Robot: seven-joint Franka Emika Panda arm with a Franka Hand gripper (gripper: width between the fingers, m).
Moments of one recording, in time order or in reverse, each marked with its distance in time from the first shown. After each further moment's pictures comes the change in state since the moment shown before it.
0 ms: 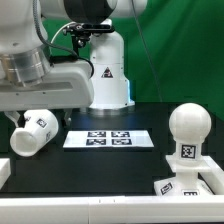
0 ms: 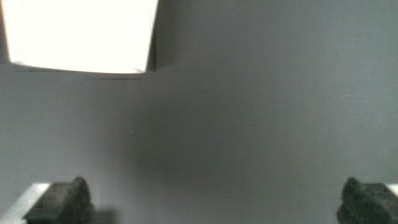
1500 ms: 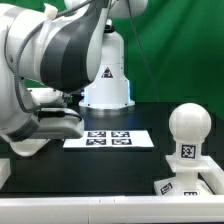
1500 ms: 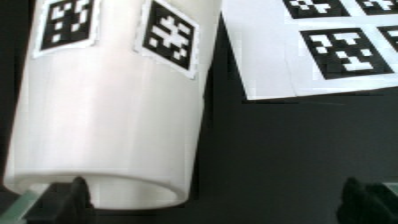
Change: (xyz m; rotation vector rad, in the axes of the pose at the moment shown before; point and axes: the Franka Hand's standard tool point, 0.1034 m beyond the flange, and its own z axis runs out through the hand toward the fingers) arm -0.017 0.026 0.056 0.002 -0.499 0.045
